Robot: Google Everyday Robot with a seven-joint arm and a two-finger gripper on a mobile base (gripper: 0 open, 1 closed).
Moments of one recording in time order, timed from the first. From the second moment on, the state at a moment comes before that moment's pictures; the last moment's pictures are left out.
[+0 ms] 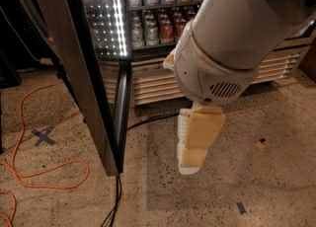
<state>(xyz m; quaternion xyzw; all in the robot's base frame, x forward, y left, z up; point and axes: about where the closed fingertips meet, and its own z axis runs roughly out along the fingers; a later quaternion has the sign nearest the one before) 0.367 -0.036 0.960 -0.73 0.66 0.02 0.17</state>
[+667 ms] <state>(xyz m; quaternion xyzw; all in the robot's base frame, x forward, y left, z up) 0.403 0.026 0.887 -0.76 0.65 0.00 0.04</state>
